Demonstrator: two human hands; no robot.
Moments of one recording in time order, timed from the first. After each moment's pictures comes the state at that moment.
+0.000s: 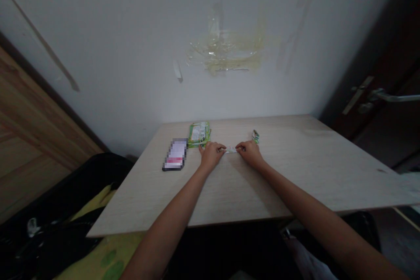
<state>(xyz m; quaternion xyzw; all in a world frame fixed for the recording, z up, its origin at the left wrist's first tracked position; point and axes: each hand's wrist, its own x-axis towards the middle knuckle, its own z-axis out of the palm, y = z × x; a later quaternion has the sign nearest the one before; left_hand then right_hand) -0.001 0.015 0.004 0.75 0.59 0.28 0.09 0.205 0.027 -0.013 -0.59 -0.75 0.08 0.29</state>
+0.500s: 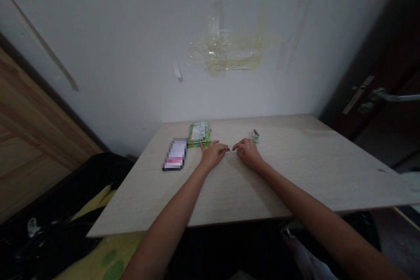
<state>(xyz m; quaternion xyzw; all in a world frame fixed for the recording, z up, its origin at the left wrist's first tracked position) -0.005 0.022 -0.004 0.80 0.54 0.24 0.11 0.202 0.017 -0.009 -0.53 -0.80 0.03 0.28</state>
